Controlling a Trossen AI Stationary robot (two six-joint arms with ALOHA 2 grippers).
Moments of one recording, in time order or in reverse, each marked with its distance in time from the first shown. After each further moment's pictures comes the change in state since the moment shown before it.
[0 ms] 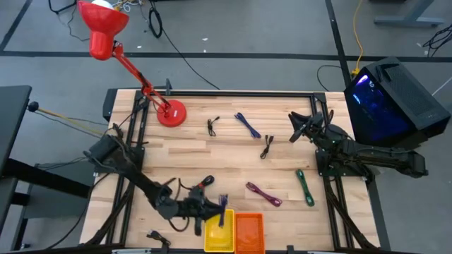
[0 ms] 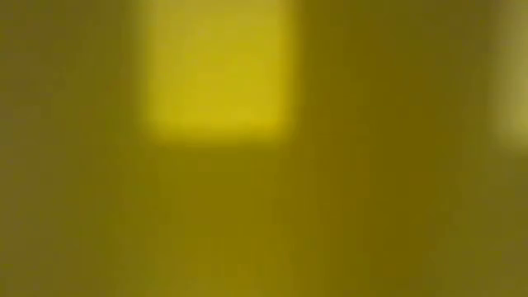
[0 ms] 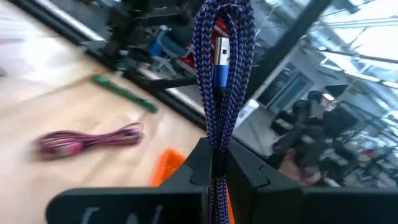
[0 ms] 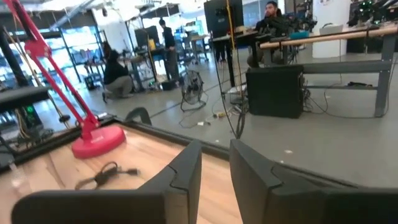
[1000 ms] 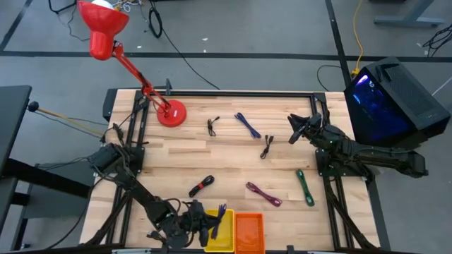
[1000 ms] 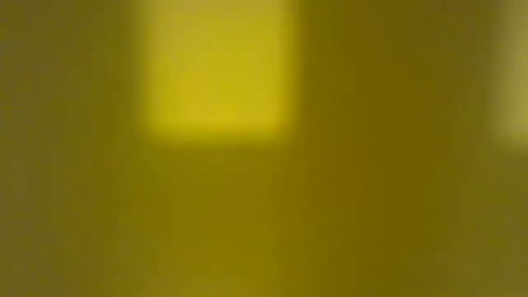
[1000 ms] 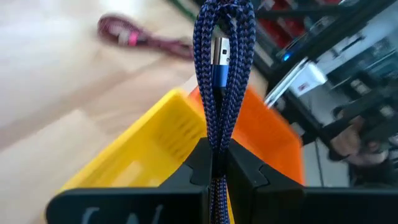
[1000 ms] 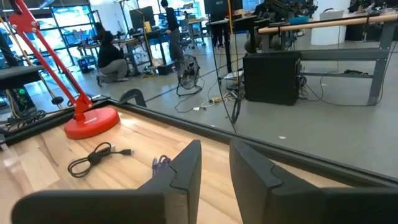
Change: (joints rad) left arm -0.099 0.080 0.210 -0.717 -0.130 -0.573; right arm 0.000 0.000 0.000 -0.073 -0.001 0.019
